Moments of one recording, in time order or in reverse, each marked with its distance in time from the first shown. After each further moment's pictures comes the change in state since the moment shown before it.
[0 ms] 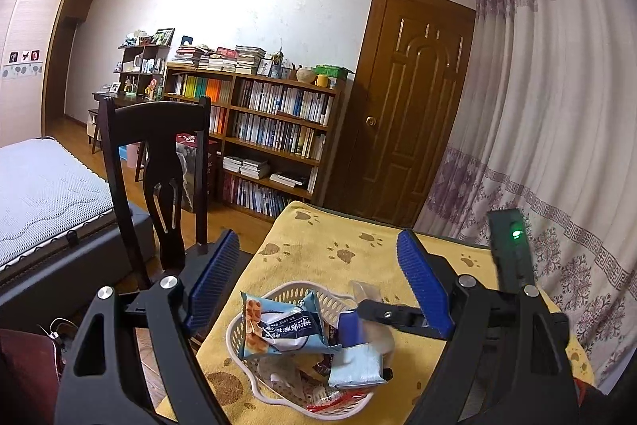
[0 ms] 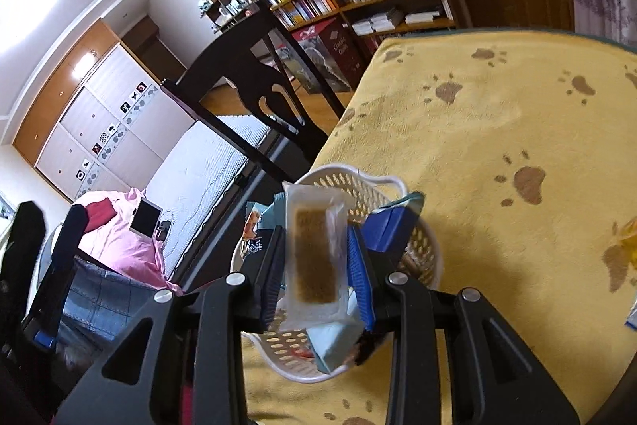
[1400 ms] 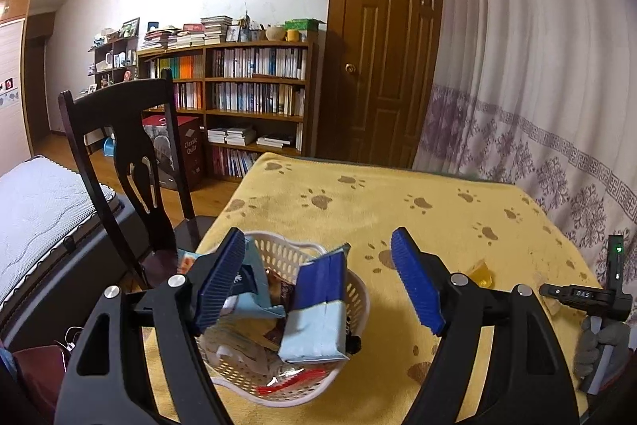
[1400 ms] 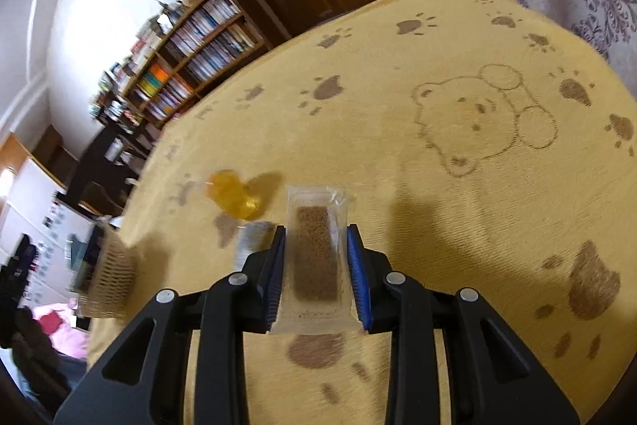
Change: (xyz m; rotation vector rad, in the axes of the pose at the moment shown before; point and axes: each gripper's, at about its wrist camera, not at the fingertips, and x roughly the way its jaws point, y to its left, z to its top) left arm 0.048 -0.060 -0.046 0.156 0.148 -0.010; right arm -0.184 -0.300 -0.113 0.329 -0.266 -0.299
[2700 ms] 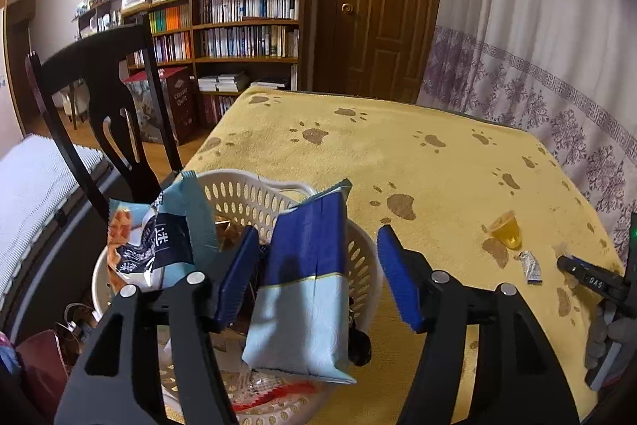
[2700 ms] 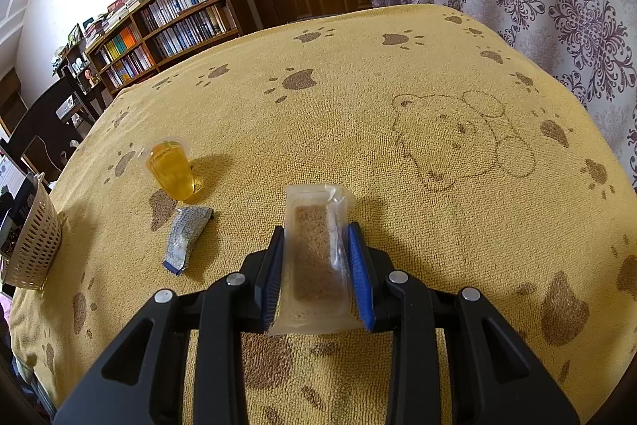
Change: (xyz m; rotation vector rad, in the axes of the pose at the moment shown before) left arm 0.085 -0.014 -0.031 0.054 0.218 0.007; right arm 0.020 0.006 -0.010 -0.189 -0.026 -0.266
